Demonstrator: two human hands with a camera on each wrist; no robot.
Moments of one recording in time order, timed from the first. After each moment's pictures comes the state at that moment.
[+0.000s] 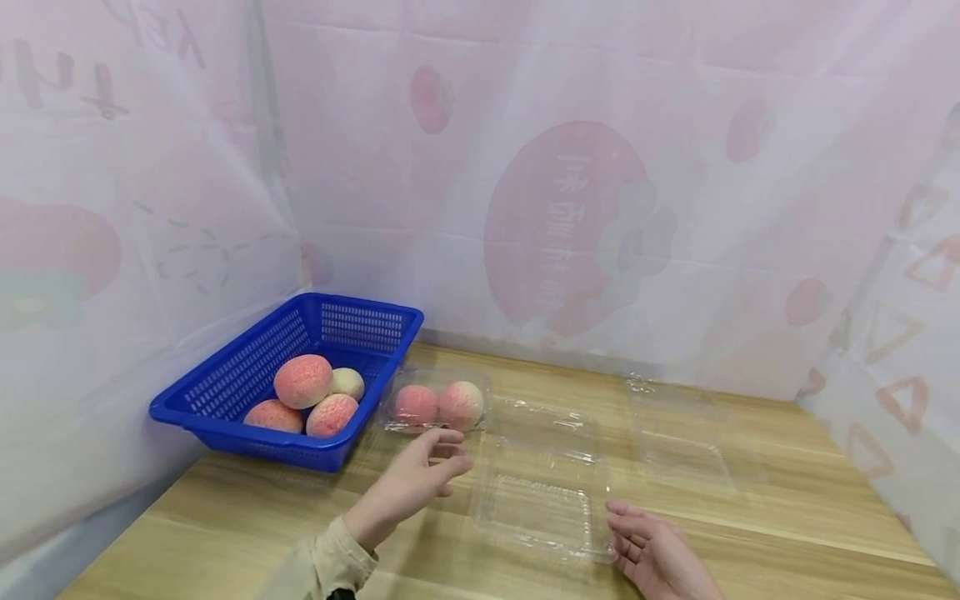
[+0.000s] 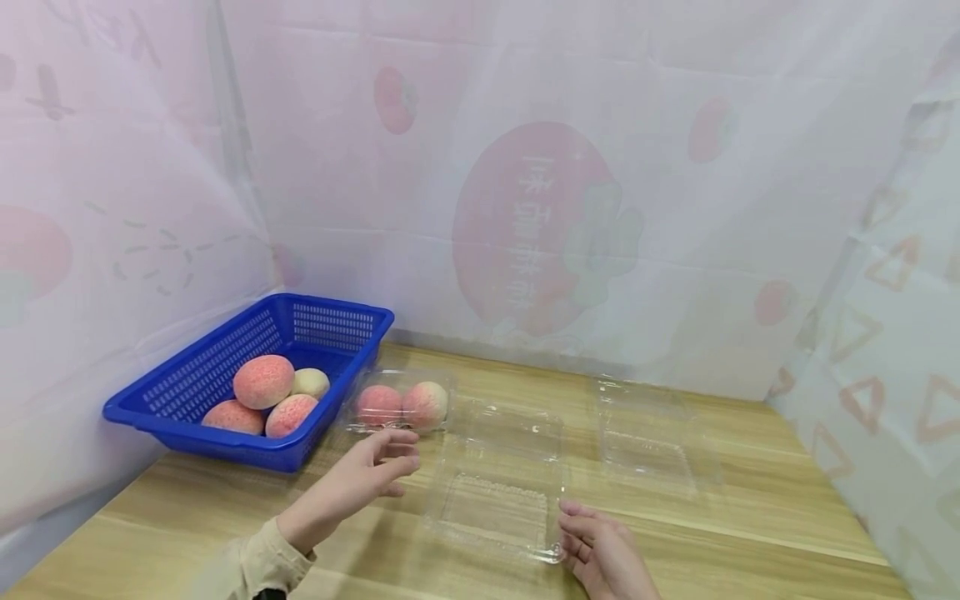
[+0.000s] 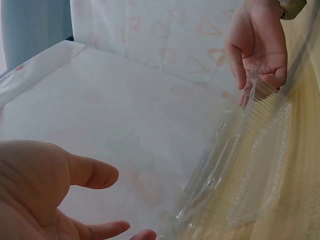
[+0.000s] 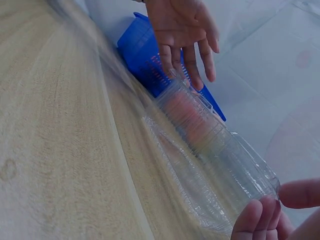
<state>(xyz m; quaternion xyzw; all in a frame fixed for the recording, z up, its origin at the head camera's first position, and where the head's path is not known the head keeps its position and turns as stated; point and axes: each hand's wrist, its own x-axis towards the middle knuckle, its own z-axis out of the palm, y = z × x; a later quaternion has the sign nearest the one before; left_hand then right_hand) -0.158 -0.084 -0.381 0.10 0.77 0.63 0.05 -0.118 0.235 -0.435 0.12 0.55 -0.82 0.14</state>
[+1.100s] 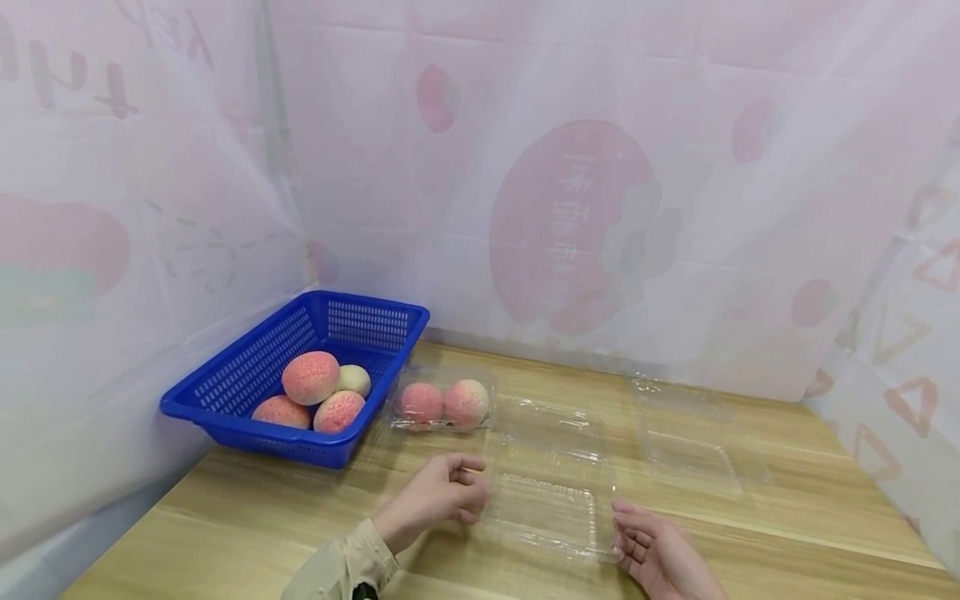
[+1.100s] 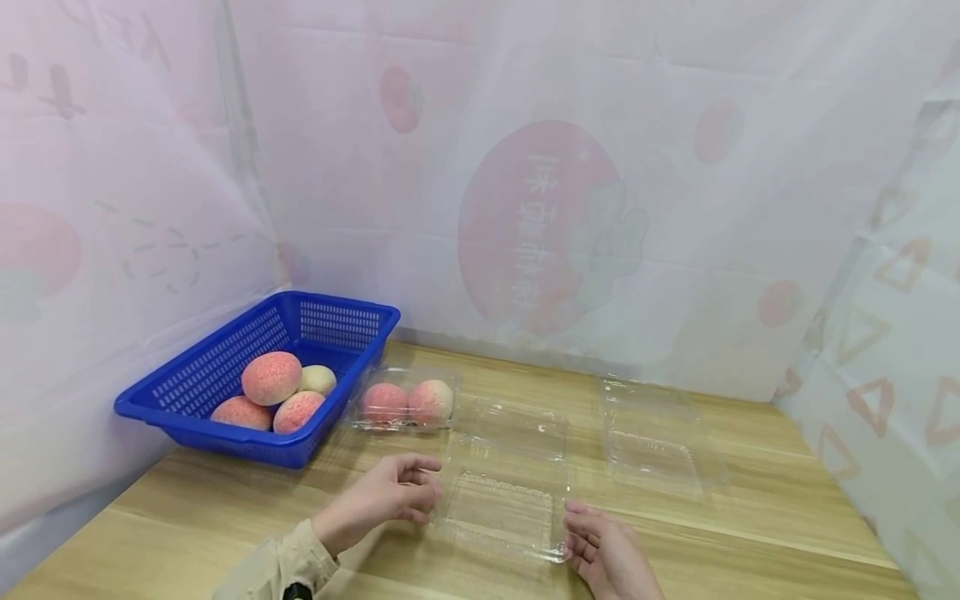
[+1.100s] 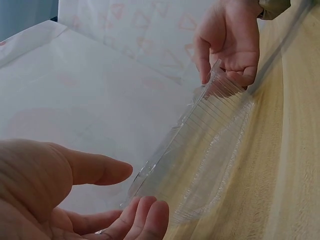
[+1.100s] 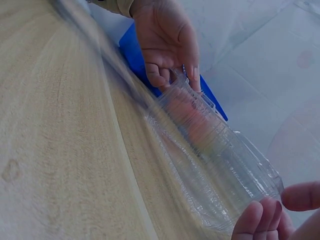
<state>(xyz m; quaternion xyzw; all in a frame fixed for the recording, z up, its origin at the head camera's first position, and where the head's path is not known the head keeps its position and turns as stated) -0.163 -0.076 -0.414 0.12 0.71 0.67 0.17 -0.118 0.232 -0.435 0.13 0.55 -0.81 0.13</state>
